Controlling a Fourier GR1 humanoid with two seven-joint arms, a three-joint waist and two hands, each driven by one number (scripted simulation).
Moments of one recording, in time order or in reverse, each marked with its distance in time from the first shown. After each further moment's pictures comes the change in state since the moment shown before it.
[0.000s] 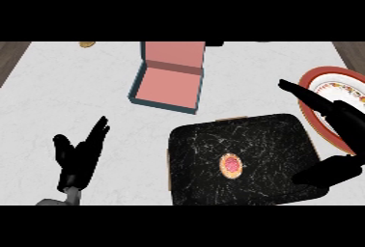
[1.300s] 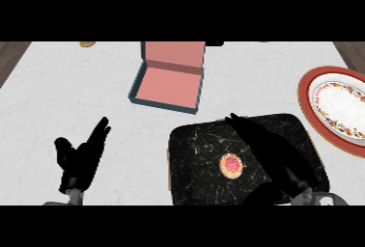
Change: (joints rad) left arm 0.026 -0.081 0.071 -0.017 -0.098 -0.058 0.005; right arm 0.072 0.303 0.275 -0.013 0.425 0.054 0.217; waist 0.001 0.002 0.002
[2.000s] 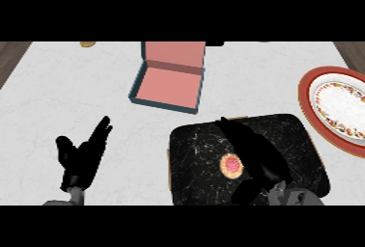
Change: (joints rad) left arm -0.009 -0.035 0.039 0.012 -0.027 -0.046 0.006; right arm -0.001 0.101 0.040 0.137 0.179 -0.009 -0.029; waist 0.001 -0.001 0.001
